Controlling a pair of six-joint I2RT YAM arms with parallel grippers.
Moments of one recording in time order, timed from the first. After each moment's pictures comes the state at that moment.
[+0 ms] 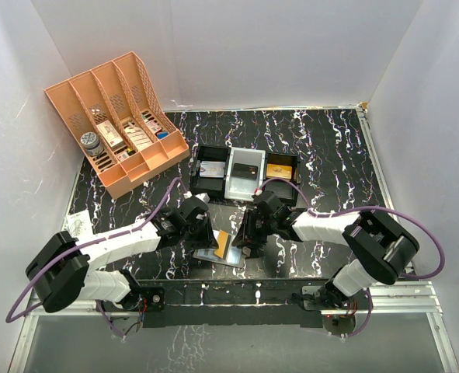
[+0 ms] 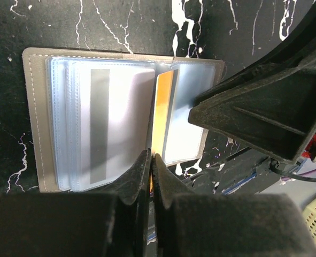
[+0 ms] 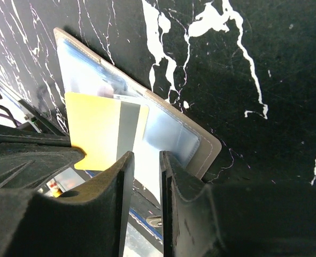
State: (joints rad) left arm -0.87 1.27 0.62 -0.32 0.10 -0.90; right arm 0.75 1.51 0.59 0.02 -0.37 0.98
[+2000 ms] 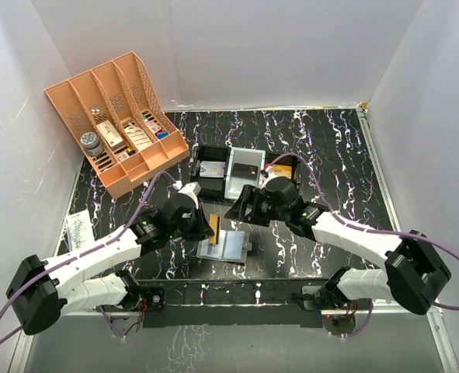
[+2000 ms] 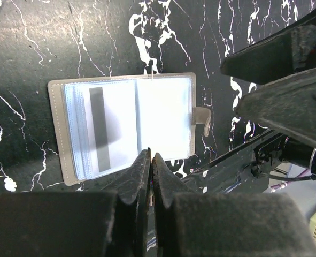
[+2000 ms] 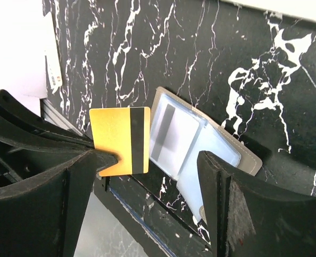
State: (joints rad) left arm -0.86 1.05 0.63 -0.35 0.00 -0.83; right arm 0.73 1.25 0.67 -0.01 -0.24 0.90
